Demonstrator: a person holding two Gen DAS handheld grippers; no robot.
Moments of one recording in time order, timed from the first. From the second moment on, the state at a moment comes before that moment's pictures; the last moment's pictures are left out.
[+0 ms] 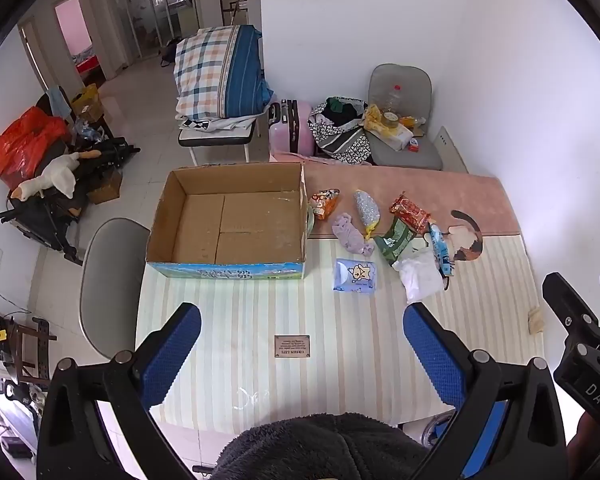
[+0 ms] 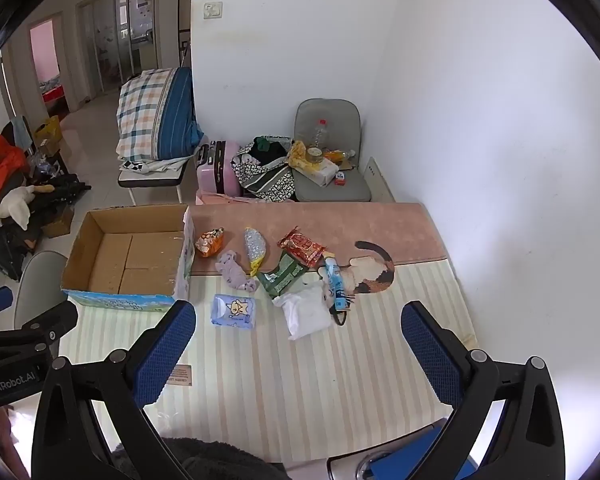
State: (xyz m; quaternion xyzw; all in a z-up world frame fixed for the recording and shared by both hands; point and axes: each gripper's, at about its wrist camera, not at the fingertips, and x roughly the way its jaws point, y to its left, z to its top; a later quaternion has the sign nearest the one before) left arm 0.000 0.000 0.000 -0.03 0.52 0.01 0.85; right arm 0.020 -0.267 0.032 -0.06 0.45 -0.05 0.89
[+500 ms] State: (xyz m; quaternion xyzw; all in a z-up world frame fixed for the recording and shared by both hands) left arm -0.003 0.005 0.003 -0.03 0.51 0.01 0.86; right arm 0.022 -0.265 0.033 -0.08 0.45 -0.06 0.89
